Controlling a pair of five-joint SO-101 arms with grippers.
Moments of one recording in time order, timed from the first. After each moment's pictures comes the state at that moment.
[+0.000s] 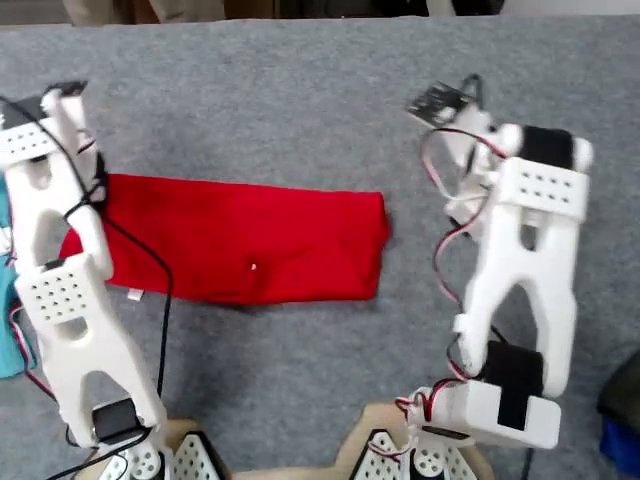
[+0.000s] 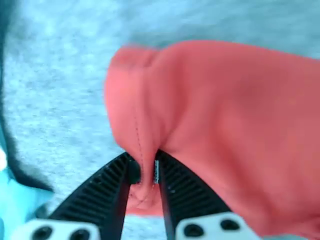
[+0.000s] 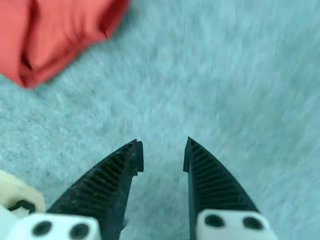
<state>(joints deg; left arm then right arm) -21.8 44.5 -50.6 100.2 -22.4 13.3 -3.0 1.8 90.1 43.3</state>
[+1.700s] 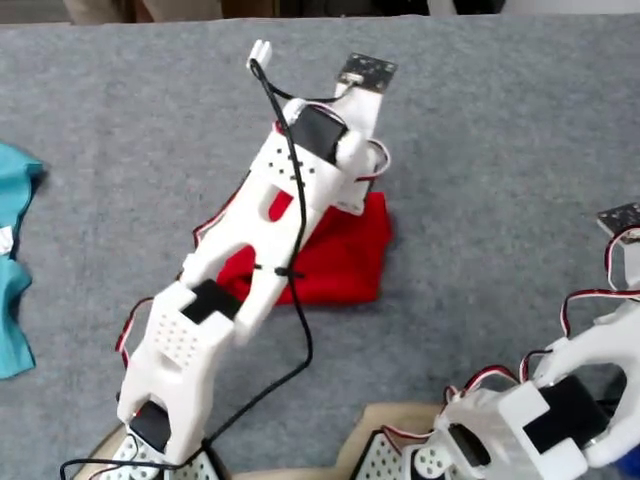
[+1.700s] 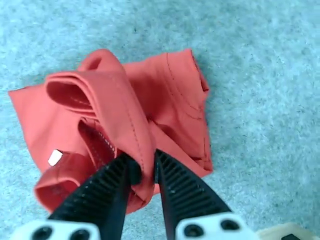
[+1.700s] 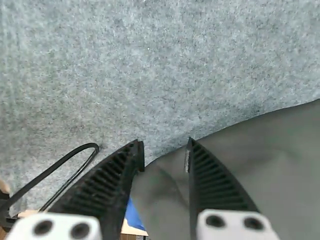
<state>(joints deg) 30.9 32.4 -54.2 100.2 4.4 57.2 -3.1 16.4 77.8 64.5</state>
